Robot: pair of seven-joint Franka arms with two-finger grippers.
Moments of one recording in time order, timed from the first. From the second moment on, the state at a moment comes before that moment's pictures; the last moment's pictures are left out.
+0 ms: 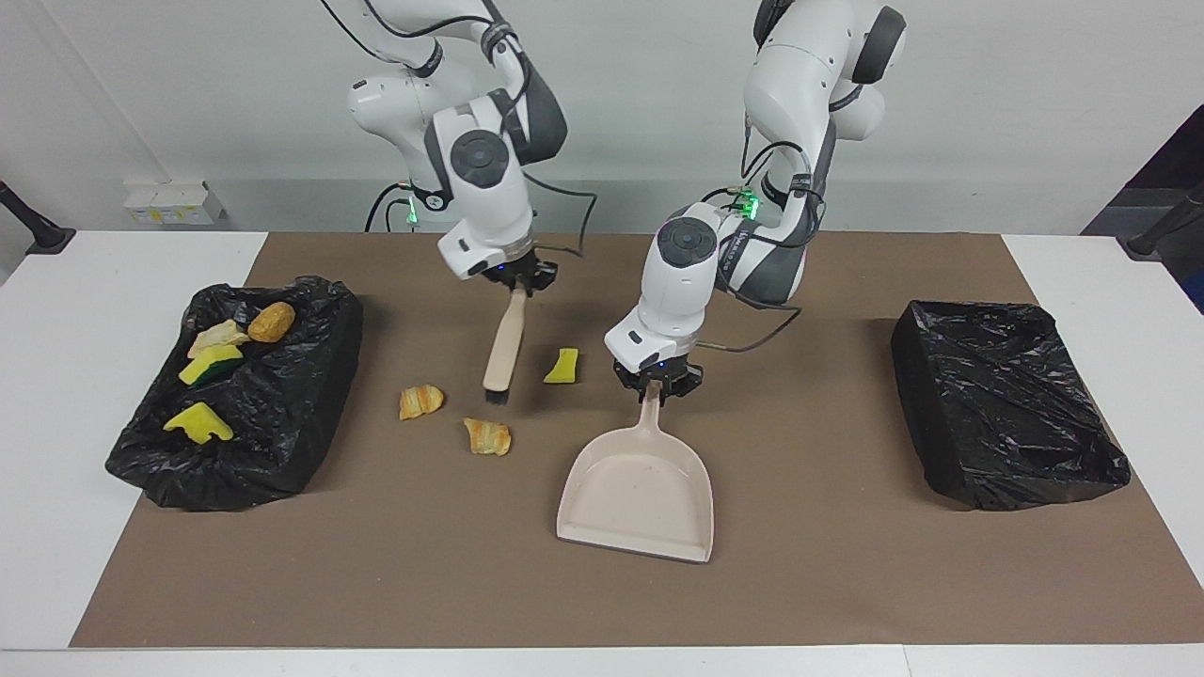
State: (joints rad) left arm -0.53 0.46 -0.09 -1.62 0.05 2.13 -0.28; right arm 0.33 0.01 0.03 -2.08 0.10 1.86 0.50
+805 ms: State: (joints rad) left arm -0.36 0.13 -0.07 -1.78 0.06 1.74 0.67; right arm 0.14 0.04 0.03 -2.09 -0.02 1.89 0.24
